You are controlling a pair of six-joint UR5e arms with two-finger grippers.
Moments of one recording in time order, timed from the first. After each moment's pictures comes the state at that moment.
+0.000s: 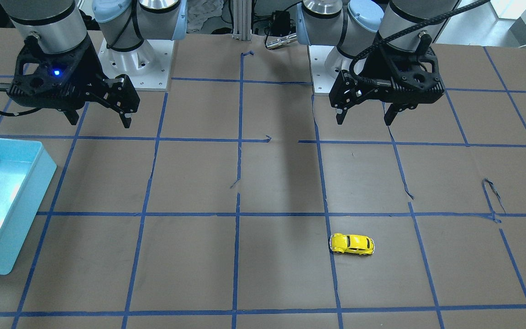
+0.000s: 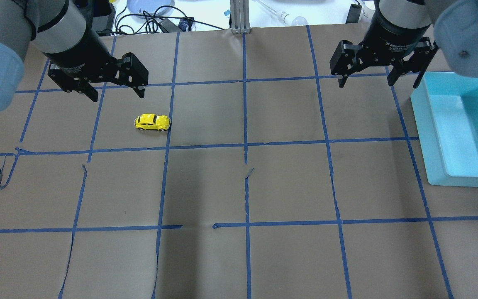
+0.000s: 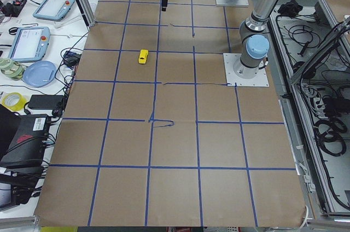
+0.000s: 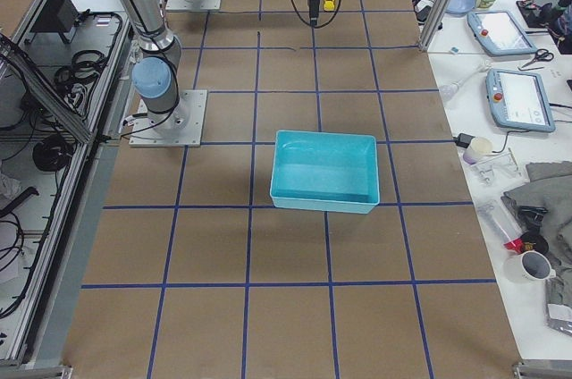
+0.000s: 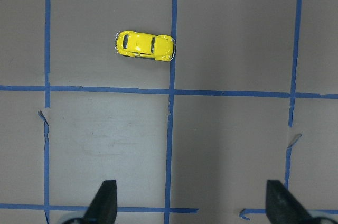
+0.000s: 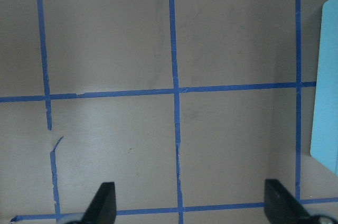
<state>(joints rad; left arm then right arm) -1.58 -1.54 -1.59 -1.48 1.55 -0.04 1.58 -1.56 1.56 -1.63 -1.59 0.05</state>
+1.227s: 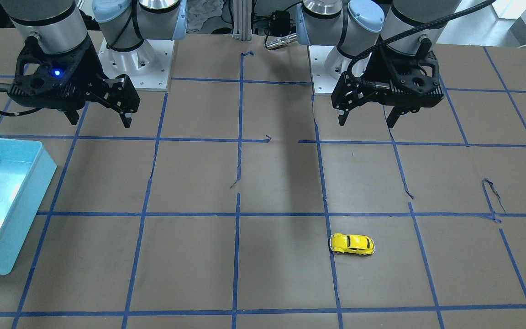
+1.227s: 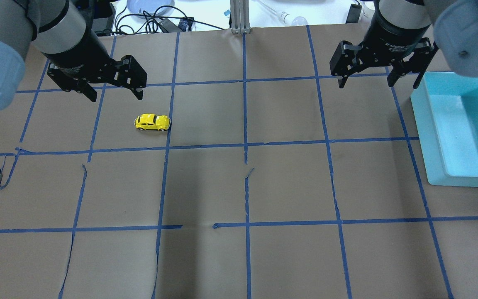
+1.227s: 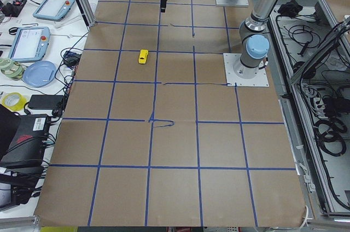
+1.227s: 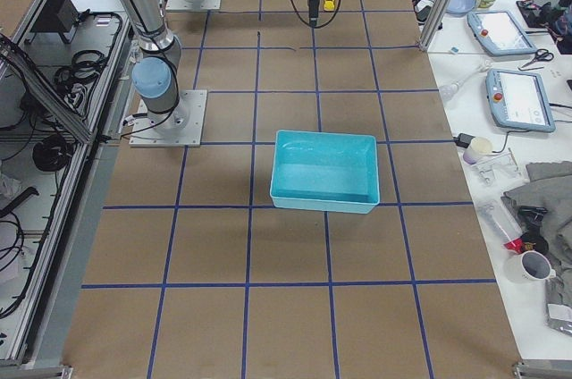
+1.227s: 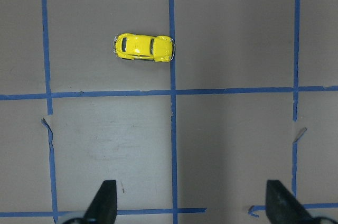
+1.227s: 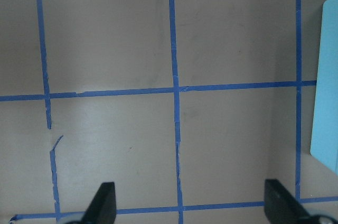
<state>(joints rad) -1.57 -1.55 -1.60 -1.48 1.56 0.02 1.58 -1.56 1.56 -1.63 -1.59 0.05</state>
